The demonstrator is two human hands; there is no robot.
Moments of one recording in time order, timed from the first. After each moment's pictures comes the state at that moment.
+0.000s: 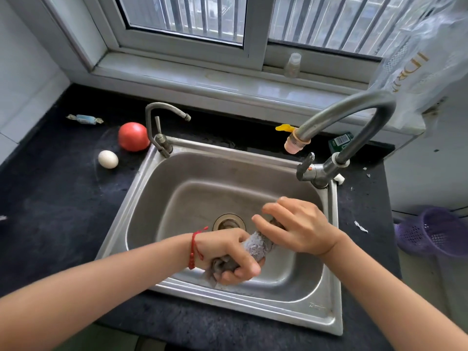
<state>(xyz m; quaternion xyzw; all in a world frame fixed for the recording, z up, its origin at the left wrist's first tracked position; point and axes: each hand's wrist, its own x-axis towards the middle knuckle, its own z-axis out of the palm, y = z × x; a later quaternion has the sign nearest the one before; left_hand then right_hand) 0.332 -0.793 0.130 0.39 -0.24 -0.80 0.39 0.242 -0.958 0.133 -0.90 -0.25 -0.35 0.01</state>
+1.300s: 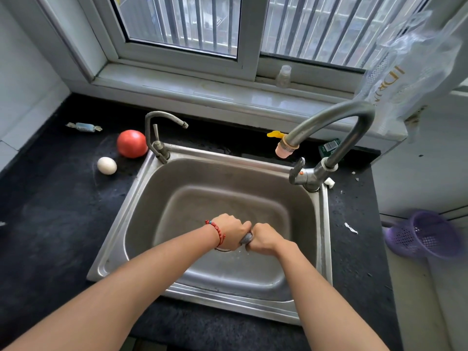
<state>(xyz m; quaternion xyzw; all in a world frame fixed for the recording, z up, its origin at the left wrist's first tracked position) 0.347 -0.840 0.028 0.76 -0.60 -0.23 -0.11 0.262 -0.936 0.039 -0.87 0.23 0.31 0.30</state>
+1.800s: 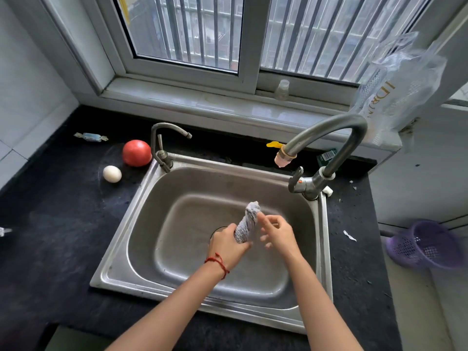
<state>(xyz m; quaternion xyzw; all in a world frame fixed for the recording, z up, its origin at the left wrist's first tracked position) 0.304 -0.817 0.057 0.90 -0.18 -0.26 0.32 0.244 -0.939 0.067 -0.64 0.43 -0.02 0.63</state>
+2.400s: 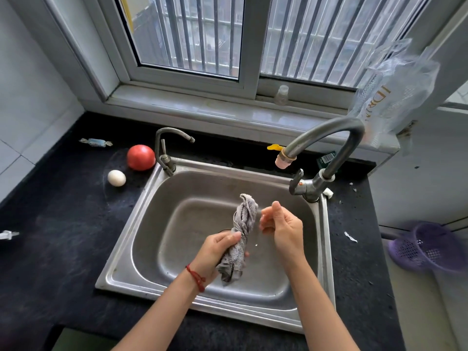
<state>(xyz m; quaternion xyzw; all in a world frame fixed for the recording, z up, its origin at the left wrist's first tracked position) 0.307 -0.782 0.095 0.55 -0.04 -0.49 0.67 0.242 -0.915 0.117 -0.60 0.33 -0.21 0.70</state>
